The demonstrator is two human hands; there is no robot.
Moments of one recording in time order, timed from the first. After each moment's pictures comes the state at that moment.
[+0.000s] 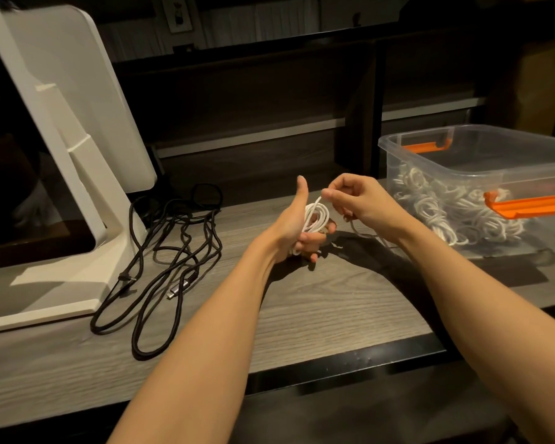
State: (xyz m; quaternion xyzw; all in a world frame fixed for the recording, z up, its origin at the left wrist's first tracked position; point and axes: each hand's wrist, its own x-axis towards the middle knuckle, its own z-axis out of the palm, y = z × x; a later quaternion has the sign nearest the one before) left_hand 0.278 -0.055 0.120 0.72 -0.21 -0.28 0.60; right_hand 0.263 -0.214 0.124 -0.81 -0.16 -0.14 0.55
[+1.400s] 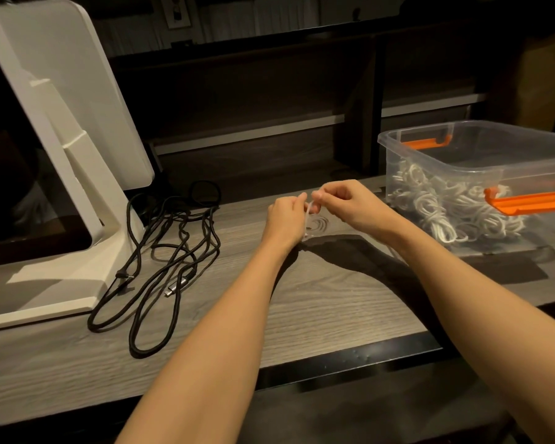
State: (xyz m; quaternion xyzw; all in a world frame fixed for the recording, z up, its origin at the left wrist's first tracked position) left_hand 0.301 -0.069 0.100 0.86 -0.11 0.12 0.48; right_hand 0.257 -0.201 0.125 -0.85 -0.19 -0.12 0.47
